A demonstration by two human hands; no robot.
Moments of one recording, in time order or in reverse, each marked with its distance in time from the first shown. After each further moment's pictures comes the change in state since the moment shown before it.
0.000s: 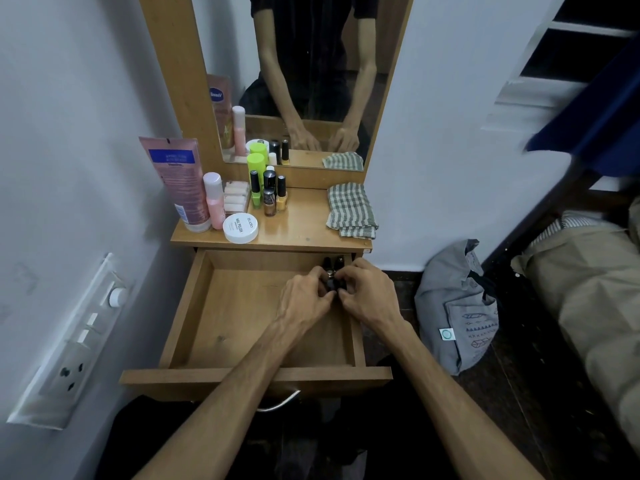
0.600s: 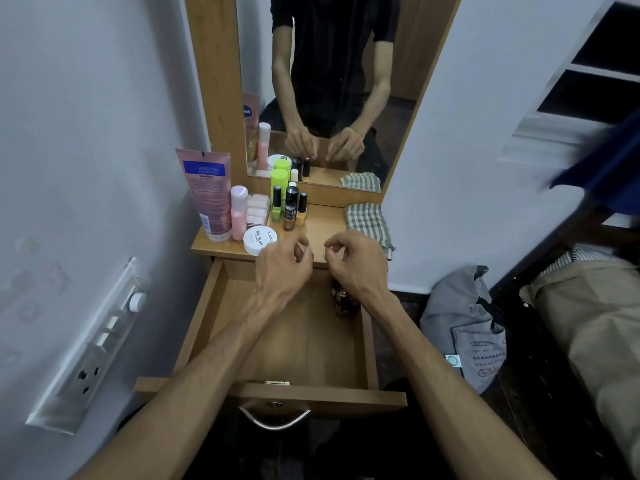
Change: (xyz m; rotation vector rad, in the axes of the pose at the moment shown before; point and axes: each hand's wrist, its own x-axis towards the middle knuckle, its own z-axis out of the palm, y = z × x) left_hand 0.037 -0.020 -0.077 -0.032 0.454 0.037; right_hand 0.071 -0.062 -0.014 0.132 0.222 -0.090
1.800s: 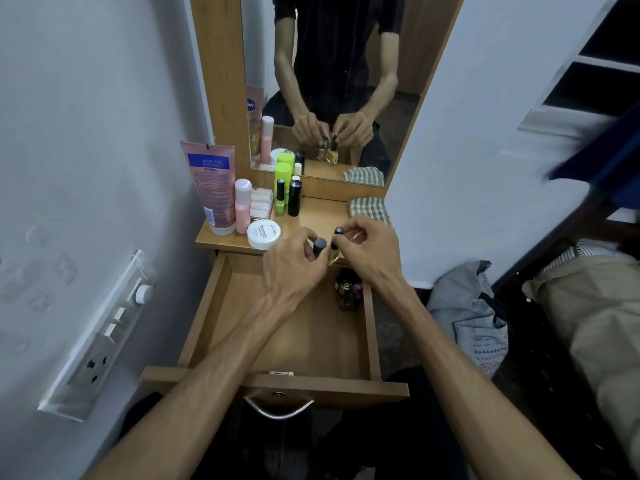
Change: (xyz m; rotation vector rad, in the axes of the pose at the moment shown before) left_hand -0.013 0.023 -0.008 0.005 0.022 -0.028; right_hand 0.001 -0.008 -0.029 0.210 0.011 0.123
